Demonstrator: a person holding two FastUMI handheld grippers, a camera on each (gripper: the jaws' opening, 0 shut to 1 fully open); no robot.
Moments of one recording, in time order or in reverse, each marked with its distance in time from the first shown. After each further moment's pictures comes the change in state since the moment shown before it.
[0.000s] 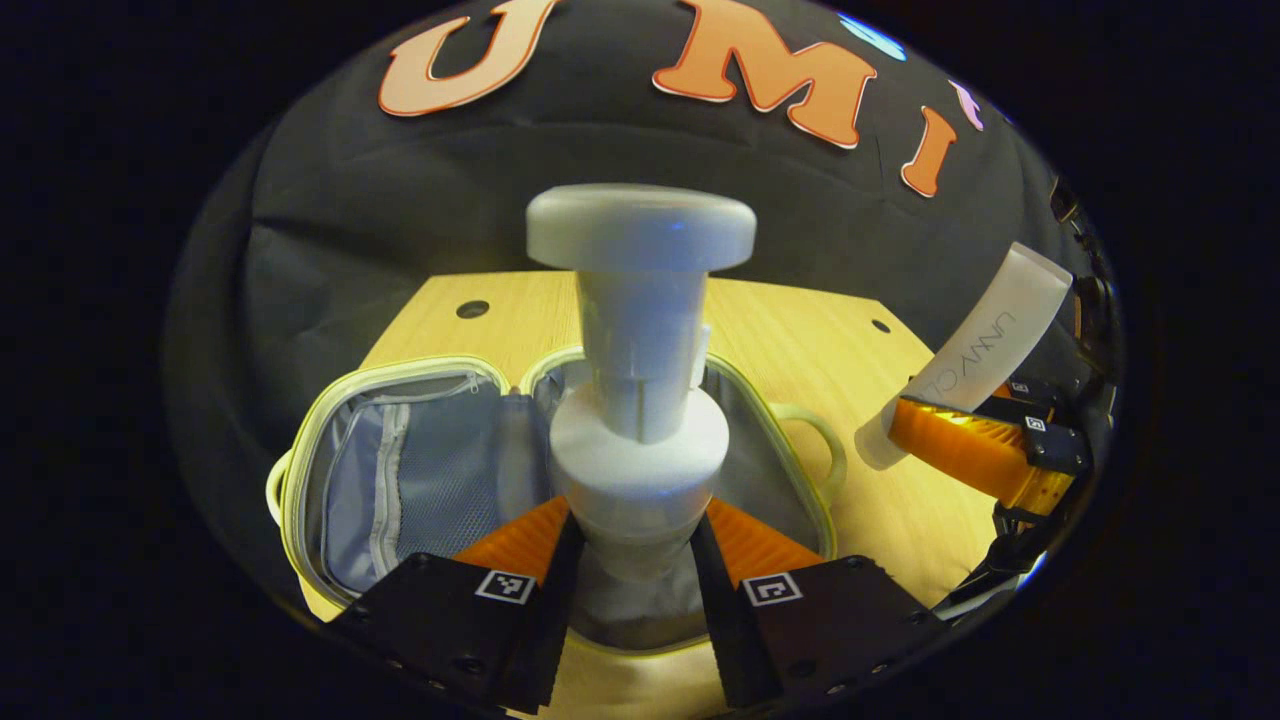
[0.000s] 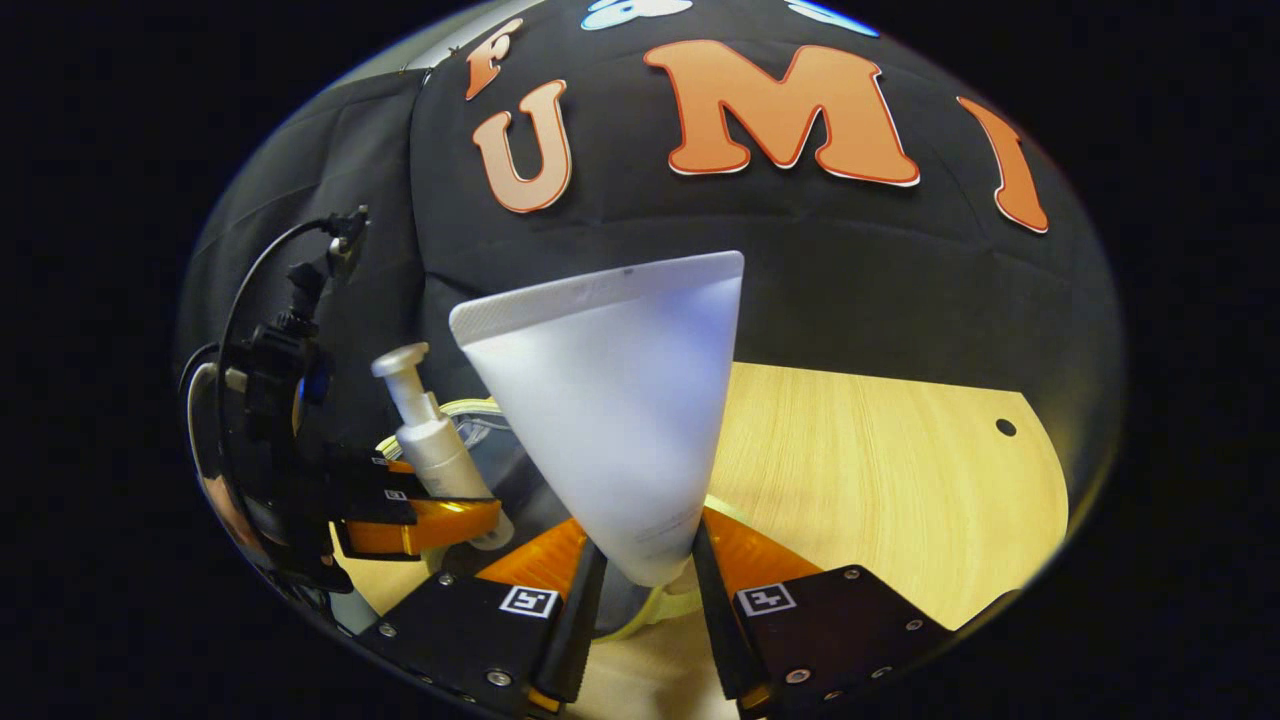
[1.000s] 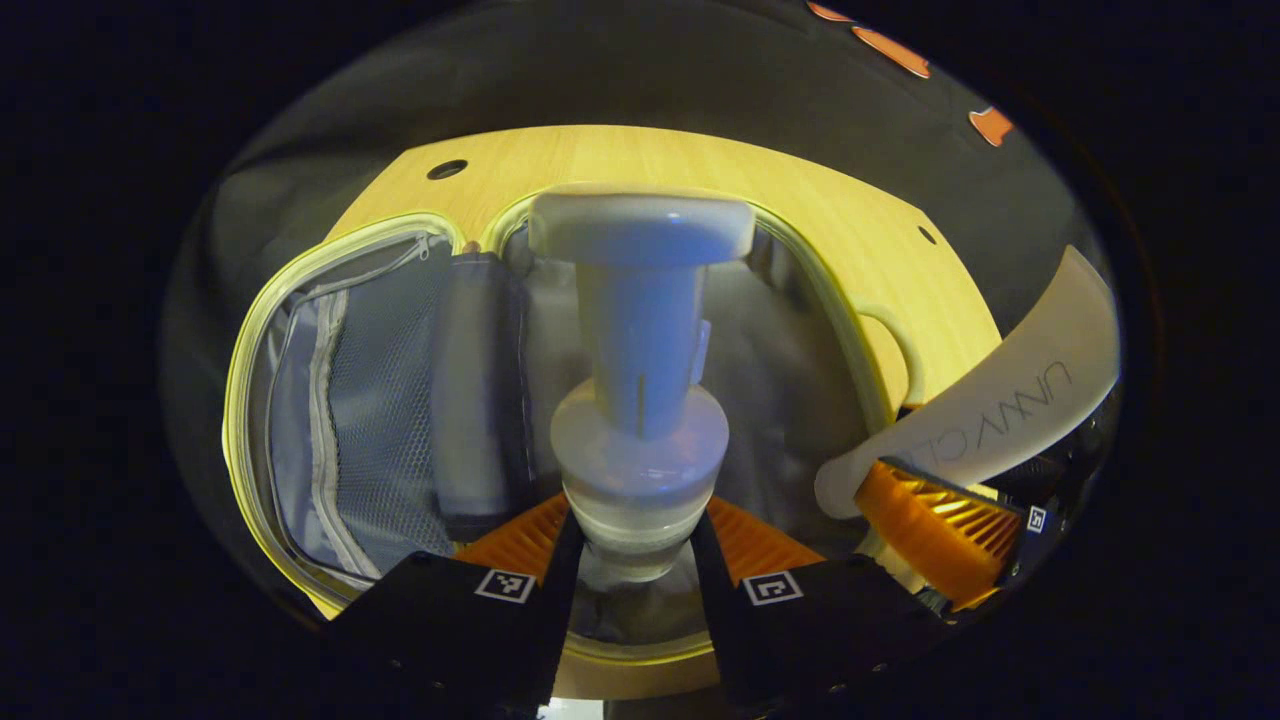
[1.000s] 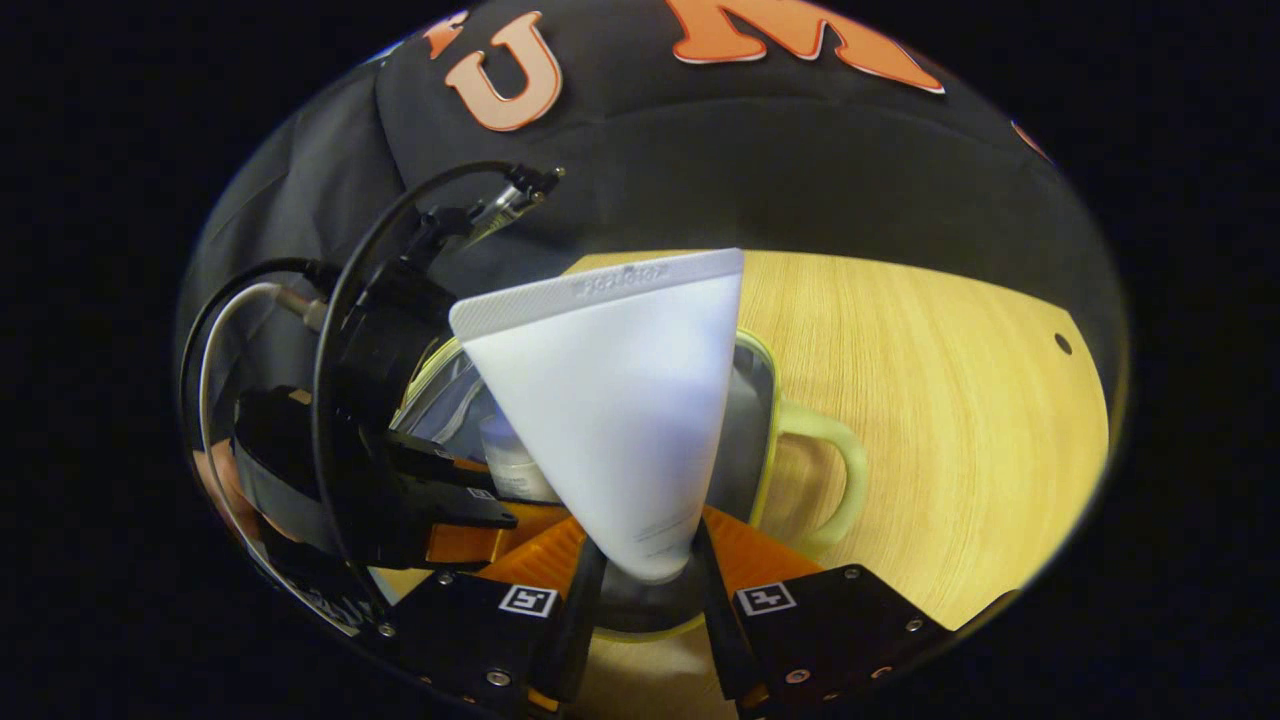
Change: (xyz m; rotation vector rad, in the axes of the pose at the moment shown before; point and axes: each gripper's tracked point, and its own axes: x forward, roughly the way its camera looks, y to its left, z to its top) left arm 0.017 -0.018 -0.038 -0.117 0.381 0.044; right arm 0.048 0.036 -0.073 0.116 0.305 0.102
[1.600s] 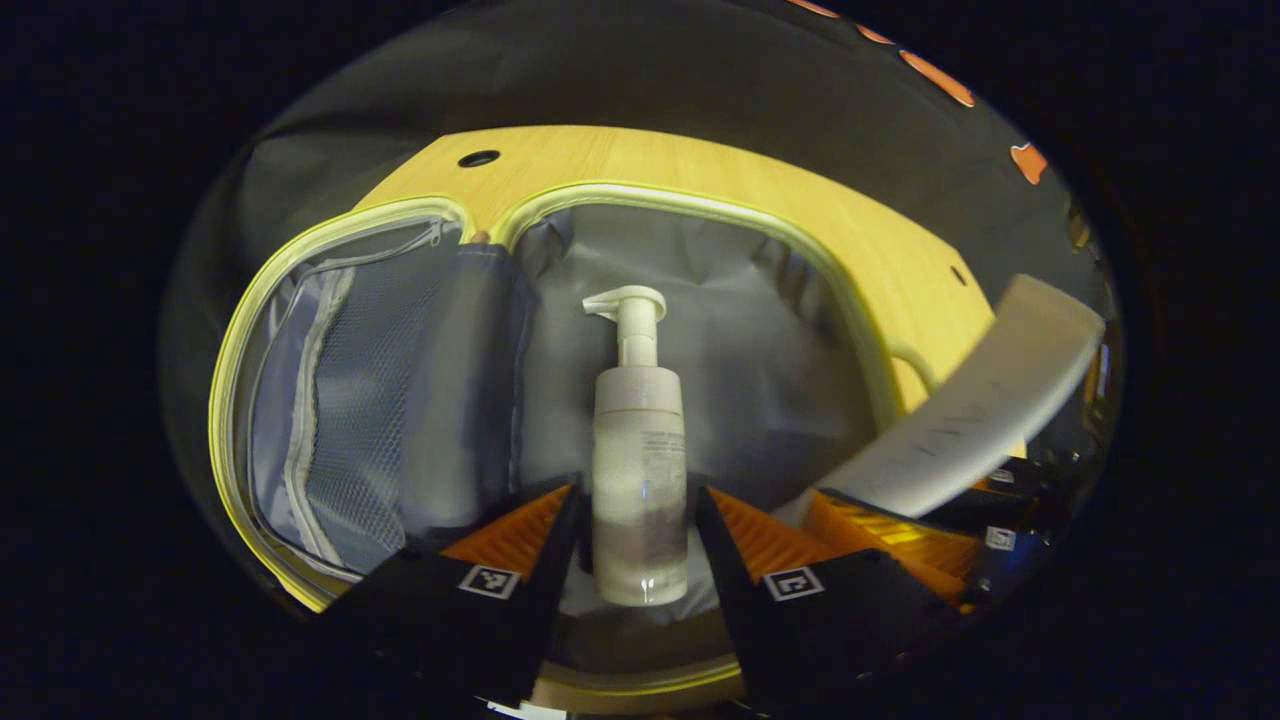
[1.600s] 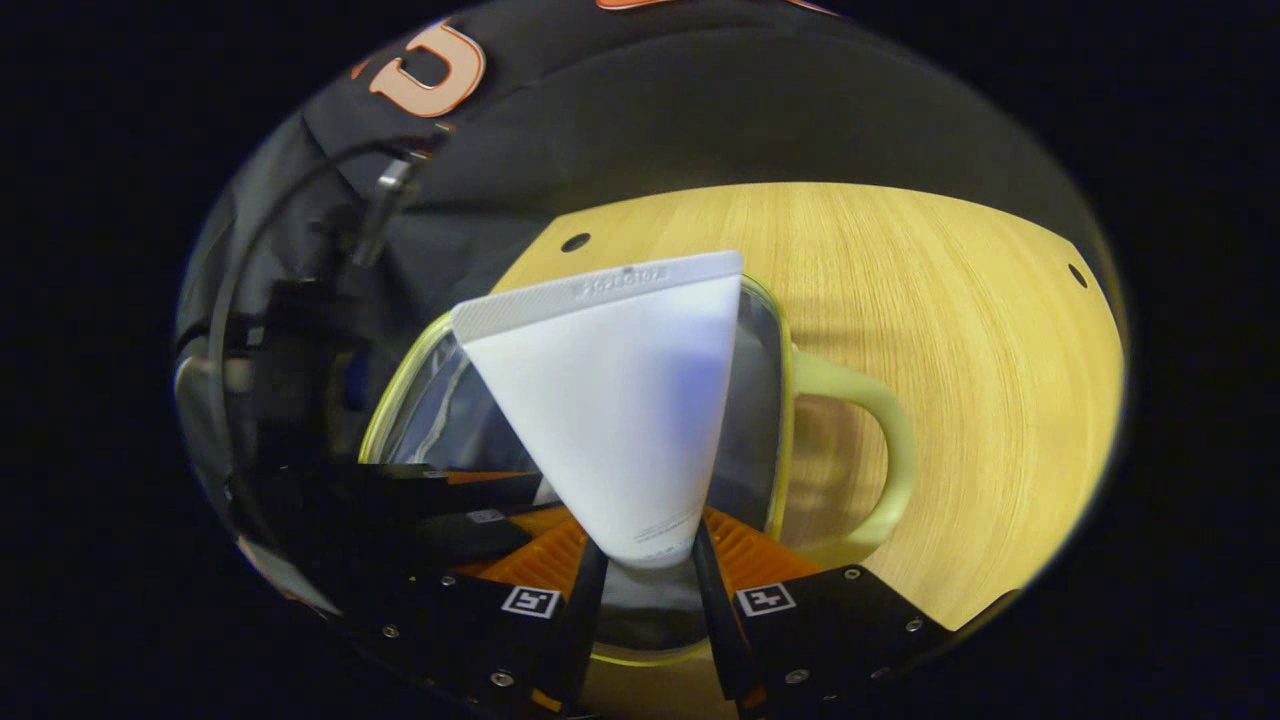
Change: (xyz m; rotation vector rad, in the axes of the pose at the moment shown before) left arm 0.010 -0.003 0.001 -0.079 -0.051 0.020; right arm 0.020 -0.012 -0.018 0.123 0.169 0.006
